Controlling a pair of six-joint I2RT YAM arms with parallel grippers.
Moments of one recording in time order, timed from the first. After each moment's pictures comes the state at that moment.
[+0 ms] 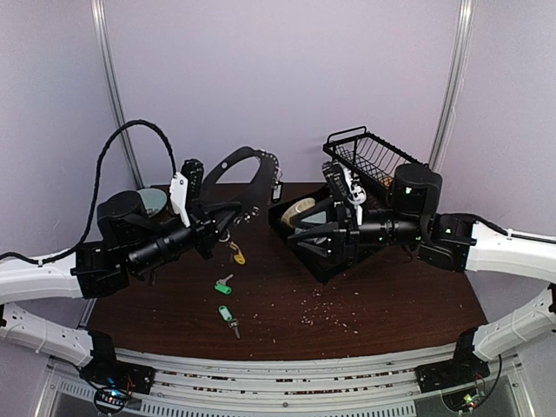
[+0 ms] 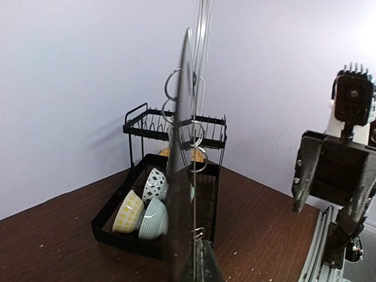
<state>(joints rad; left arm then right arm) -1.06 1.03 0.77 0.29 -0.17 -0.12 0.95 1.21 0.98 0.16 -0.51 0.08</state>
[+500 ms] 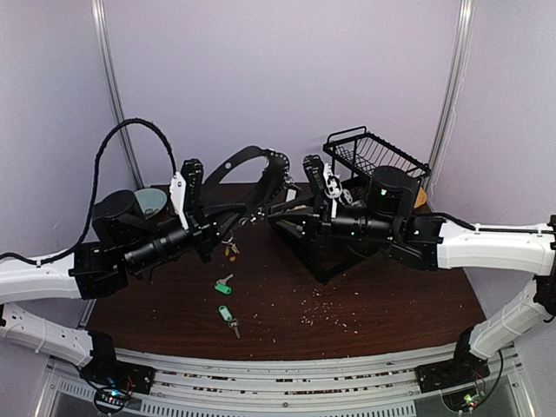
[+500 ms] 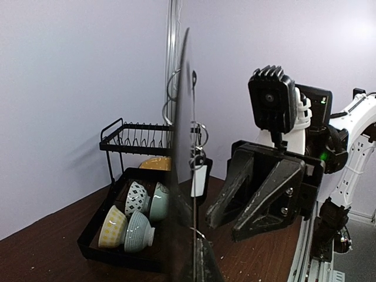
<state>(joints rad) -1.08 1.02 0.78 0.33 -0.07 -0.06 0.96 1.39 1.01 0.40 -0.42 0.10</state>
